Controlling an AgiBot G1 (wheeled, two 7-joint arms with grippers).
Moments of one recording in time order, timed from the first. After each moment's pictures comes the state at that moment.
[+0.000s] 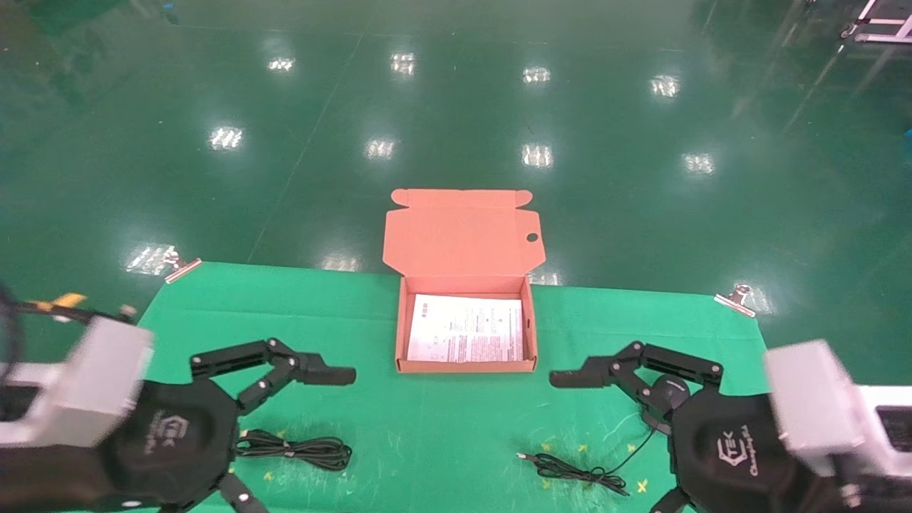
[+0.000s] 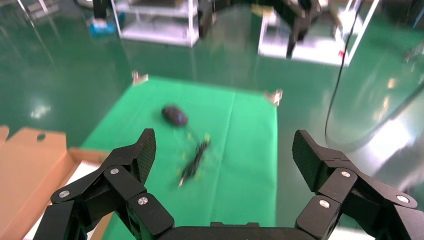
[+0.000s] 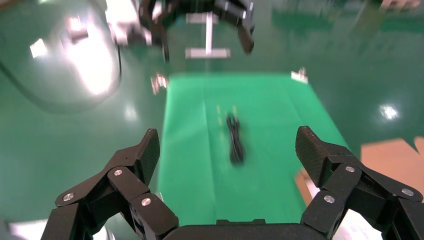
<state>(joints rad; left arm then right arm) -1.17 0.61 0.37 -1.32 0.96 1.52 -0.20 1.17 -0.58 -0.35 1.32 -0.95 -1.52 0.14</state>
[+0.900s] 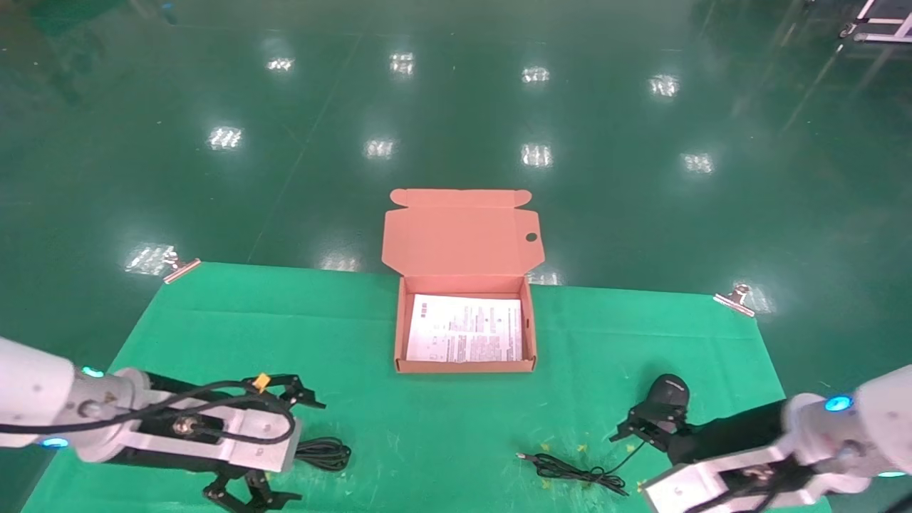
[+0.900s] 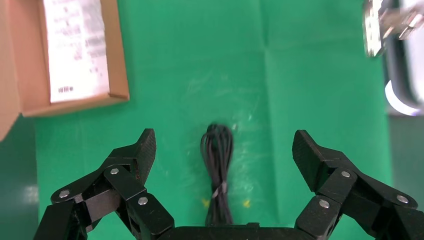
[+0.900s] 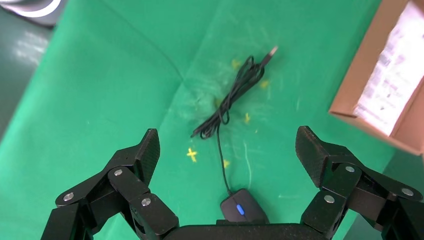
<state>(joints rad) -1.37 0.80 0.70 -1.34 1.74 1.42 -0.12 1.40 -0.74 -0.76 1.36 -1.77 -1.45 -0.15</state>
